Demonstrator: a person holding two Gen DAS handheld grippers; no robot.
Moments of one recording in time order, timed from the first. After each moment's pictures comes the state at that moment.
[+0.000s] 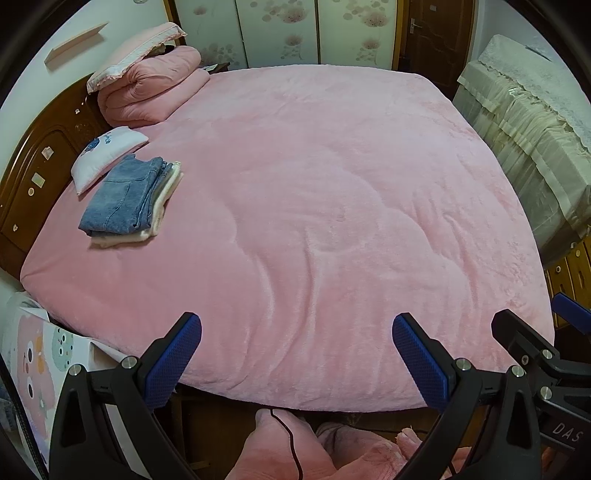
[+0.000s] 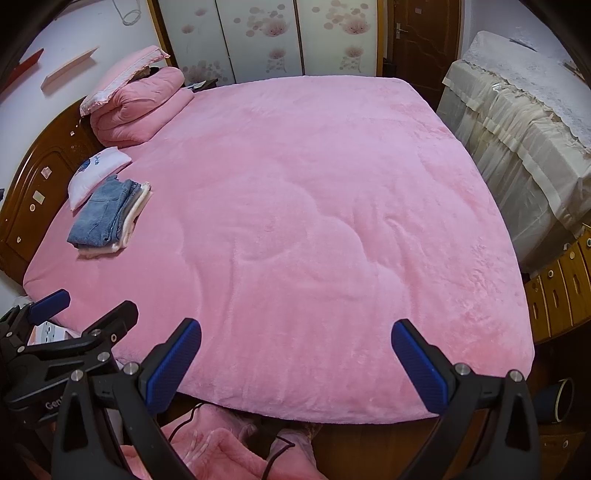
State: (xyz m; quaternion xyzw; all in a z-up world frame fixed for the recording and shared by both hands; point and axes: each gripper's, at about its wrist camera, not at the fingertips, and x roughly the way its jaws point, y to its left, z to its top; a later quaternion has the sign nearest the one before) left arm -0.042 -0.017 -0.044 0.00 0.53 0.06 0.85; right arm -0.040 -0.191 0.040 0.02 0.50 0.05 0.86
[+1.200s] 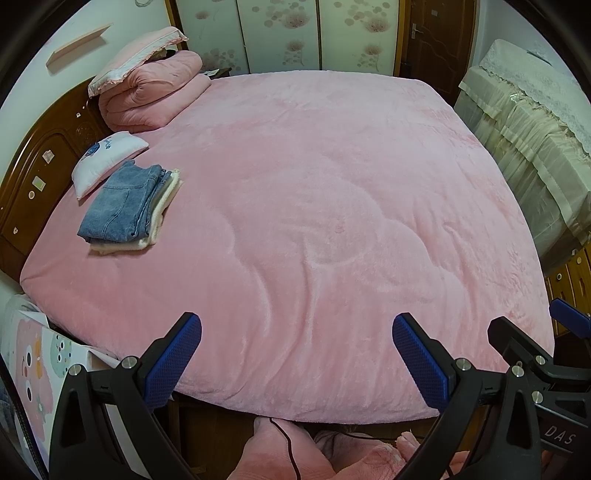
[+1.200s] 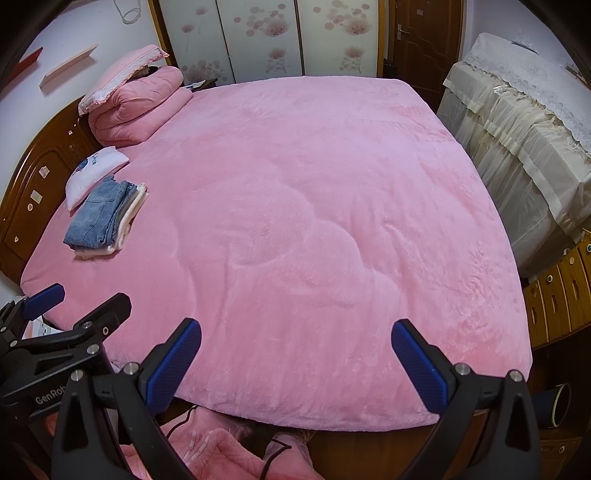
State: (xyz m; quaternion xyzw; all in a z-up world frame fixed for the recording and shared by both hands) left arm -0.030 -0.026 -0.040 0.00 0.52 0.07 0.85; right arm -0.030 -0.192 0.038 0.02 0.50 0.04 0.86
